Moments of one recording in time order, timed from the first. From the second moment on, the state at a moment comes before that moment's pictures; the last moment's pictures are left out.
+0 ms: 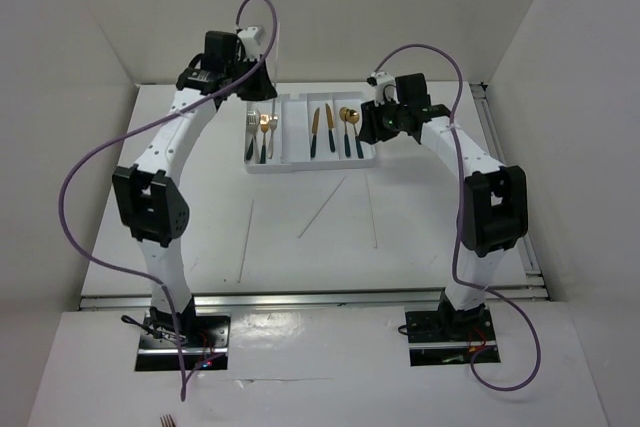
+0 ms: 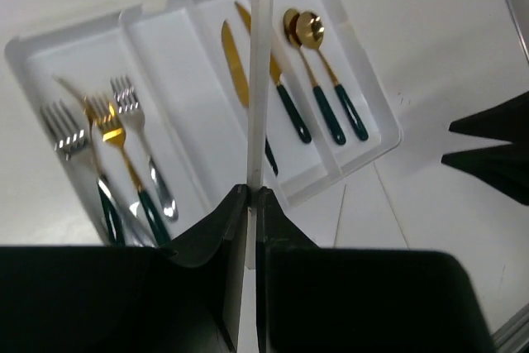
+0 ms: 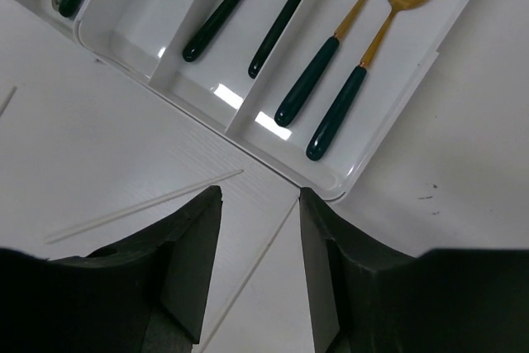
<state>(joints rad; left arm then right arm) -0.21 1.94 1.99 -0.64 0.31 -0.19 0.23 1.82 1.50 -0.41 -0.39 -0.10</state>
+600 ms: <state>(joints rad) -0.21 2.33 2.15 -0.70 0.59 -0.20 0.19 1.78 1.50 -0.42 -0.37 -0.10</state>
